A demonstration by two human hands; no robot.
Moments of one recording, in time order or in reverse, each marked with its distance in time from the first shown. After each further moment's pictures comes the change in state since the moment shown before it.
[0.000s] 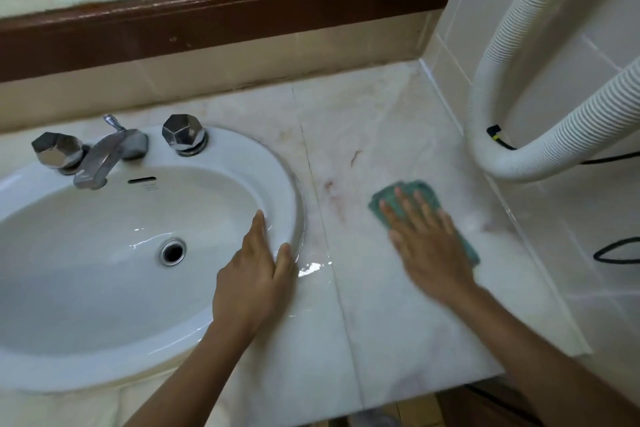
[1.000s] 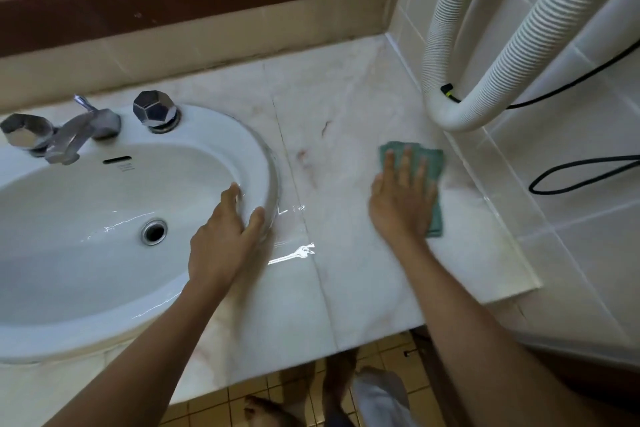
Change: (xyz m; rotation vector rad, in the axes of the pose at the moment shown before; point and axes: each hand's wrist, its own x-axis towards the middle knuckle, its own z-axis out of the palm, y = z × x) left_hand -0.001 -0.010 0.003 -0.070 0.057 0.022; right_hand 0.009 -0.025 0.006 0.092 0.128 0.511
